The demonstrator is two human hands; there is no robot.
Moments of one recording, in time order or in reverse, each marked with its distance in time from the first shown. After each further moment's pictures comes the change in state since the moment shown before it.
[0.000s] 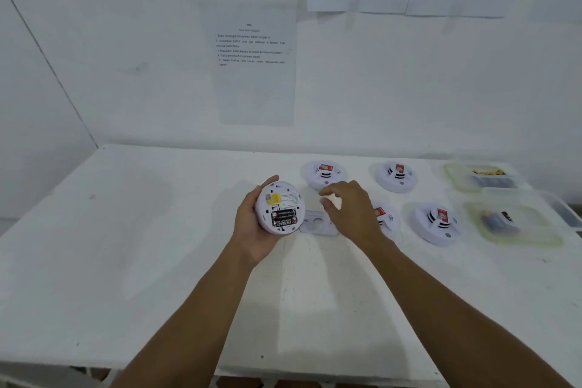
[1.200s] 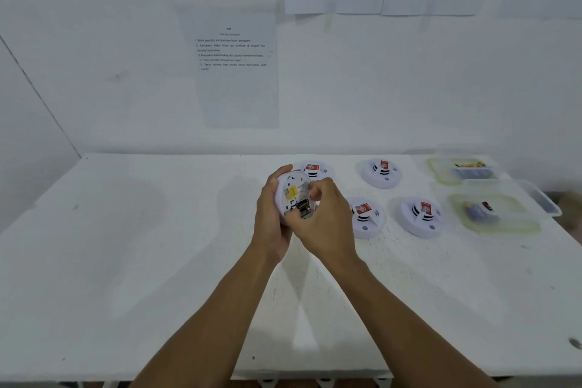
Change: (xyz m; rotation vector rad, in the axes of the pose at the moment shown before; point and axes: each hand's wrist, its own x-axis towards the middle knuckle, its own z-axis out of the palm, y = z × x) left_hand -0.013 -0.029 0.066 0.288 0.009 0.253; right_hand -0.038 -0.072 -0.015 0.193 0.174 0.196
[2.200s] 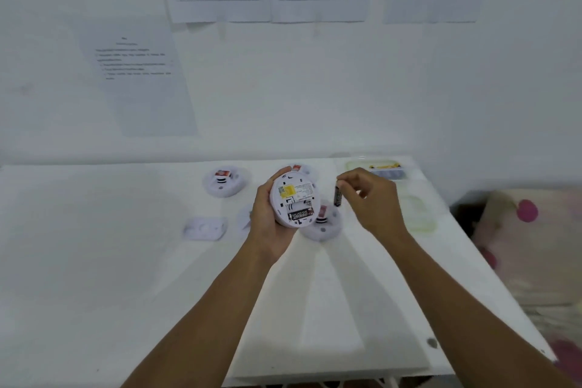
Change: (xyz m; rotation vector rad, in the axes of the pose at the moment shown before) left_hand 0.021 -0.129 0.174 -0.223 -0.109 -0.183; right_hand 0.064 0.184 -0.236 0.162 0.026 -0.116
